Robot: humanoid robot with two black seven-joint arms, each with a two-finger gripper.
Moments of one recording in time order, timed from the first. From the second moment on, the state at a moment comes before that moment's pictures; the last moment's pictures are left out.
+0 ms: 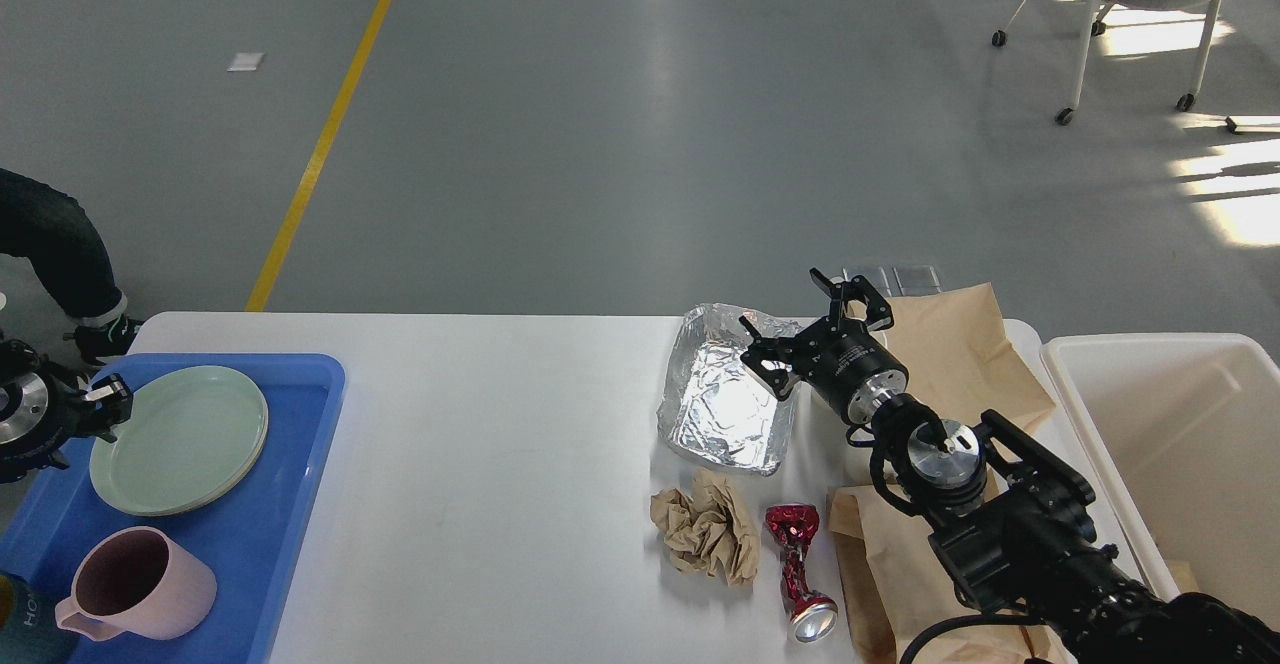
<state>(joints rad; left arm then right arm) -1.19 0.65 0.91 -0.58 0.02 -0.41 0.28 0.58 0.00 1.01 0.57 0.17 0.34 -0.09</state>
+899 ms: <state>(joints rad) -1.19 0.81 0.41 -0.43 0.03 -0.31 0.26 0.58 0.00 1.01 0.57 0.17 0.34 -0.09</state>
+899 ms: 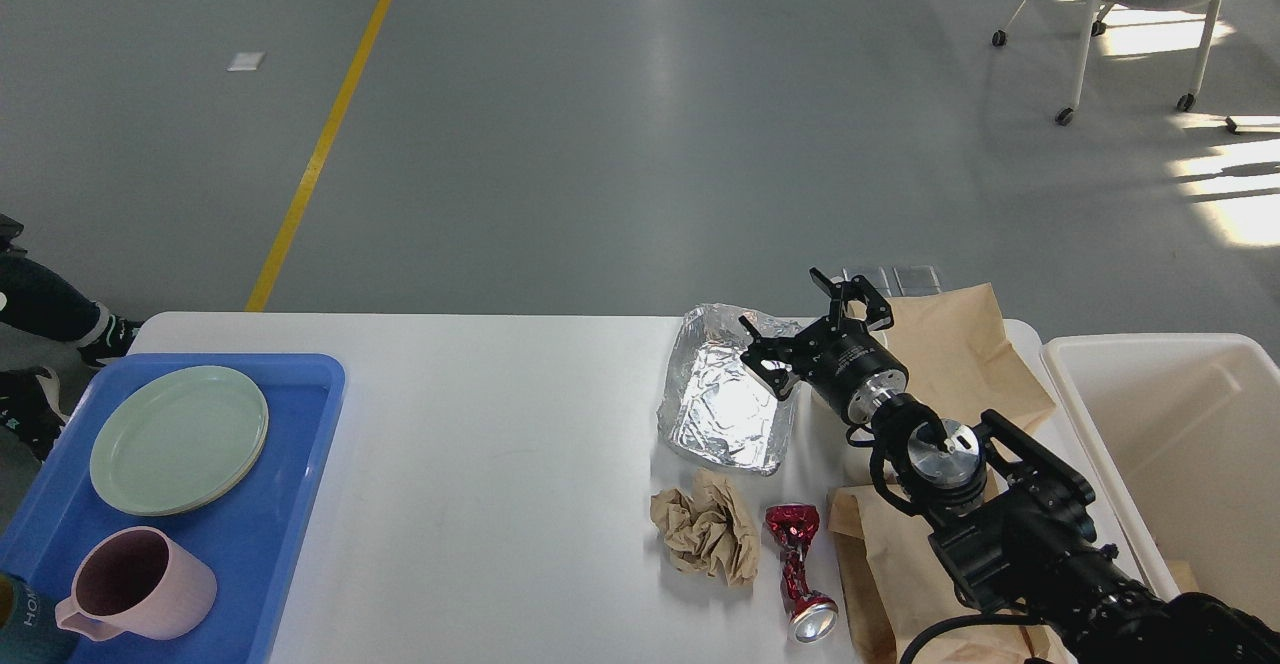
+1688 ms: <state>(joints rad) -0.94 0.64 -0.65 -0.29 0.02 -0.30 0.26 0.58 0.00 1.01 0.57 0.17 0.34 -0.09</state>
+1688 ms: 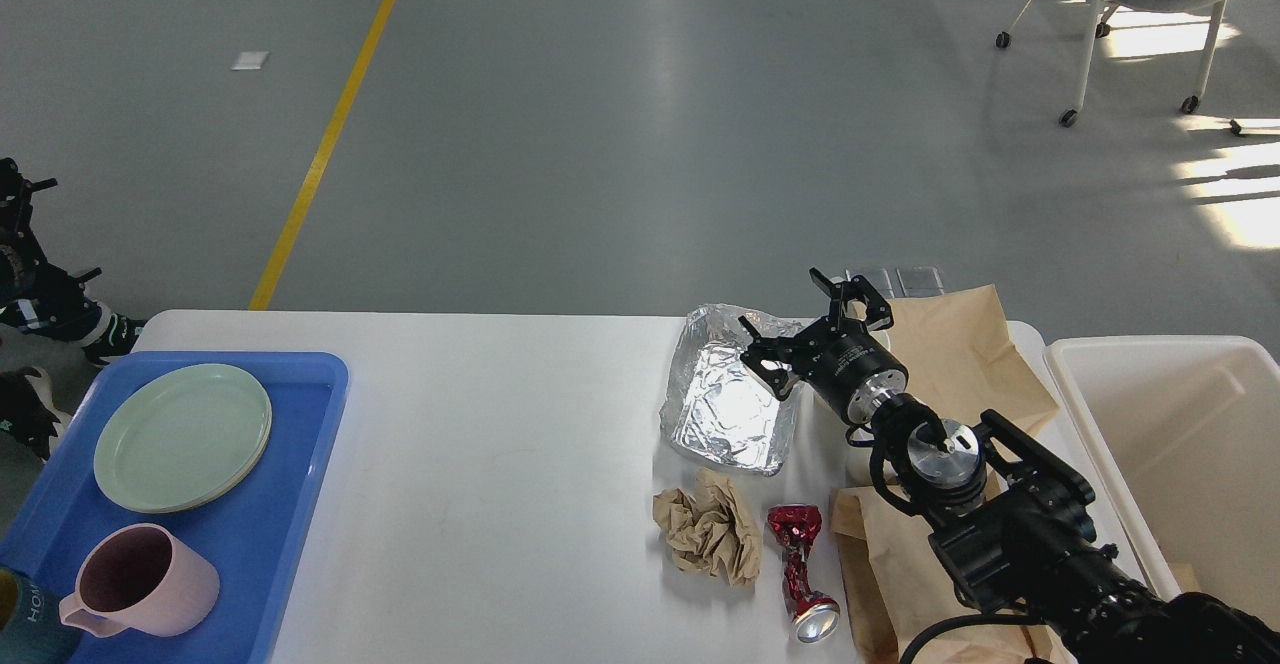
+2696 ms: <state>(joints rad) -0.91 0.34 -1.25 -0.30 0.02 -0.32 -0.09 0.58 0.00 1.01 0.57 0.17 0.34 -0.09</state>
